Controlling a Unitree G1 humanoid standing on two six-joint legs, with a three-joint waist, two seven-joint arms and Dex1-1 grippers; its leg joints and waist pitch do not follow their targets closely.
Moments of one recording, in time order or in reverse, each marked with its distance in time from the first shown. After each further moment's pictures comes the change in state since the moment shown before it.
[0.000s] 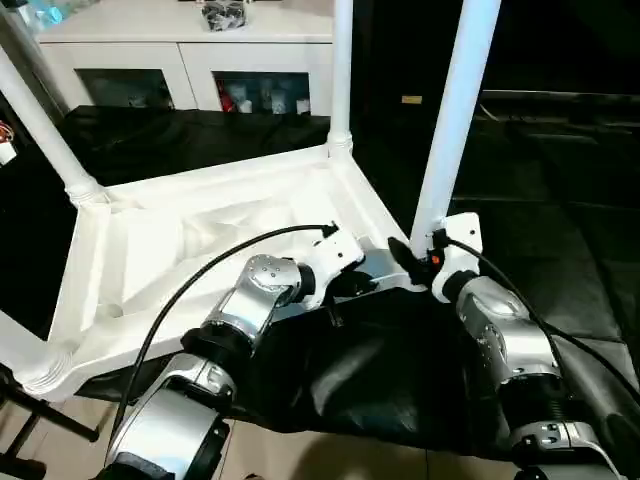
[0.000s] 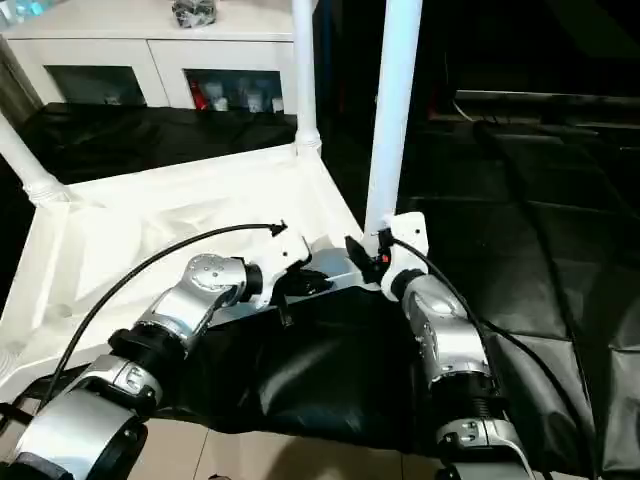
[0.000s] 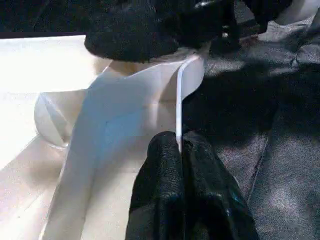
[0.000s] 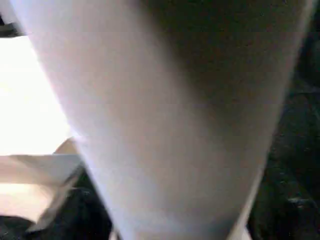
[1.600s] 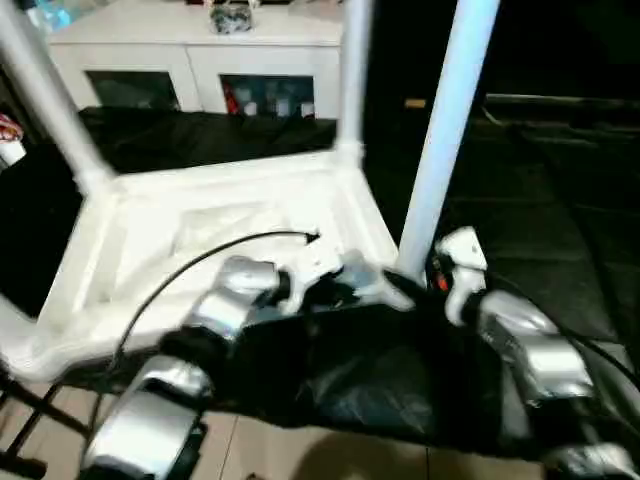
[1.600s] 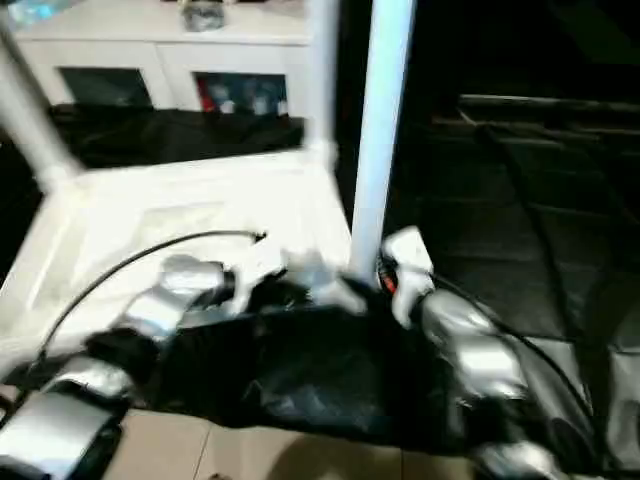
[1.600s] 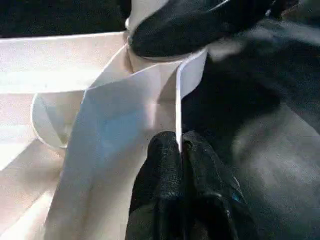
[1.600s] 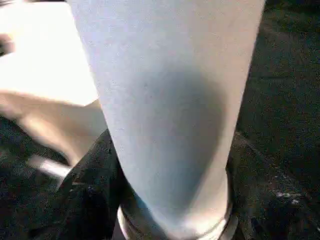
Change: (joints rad) left arm 0.003 0.040 0.002 0.034 -0.006 -0.054 -0.061; right arm 0.060 -0.063 0.046 -0.086 0.004 0.057 0.117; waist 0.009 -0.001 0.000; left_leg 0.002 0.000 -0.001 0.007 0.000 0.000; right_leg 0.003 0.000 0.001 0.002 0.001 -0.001
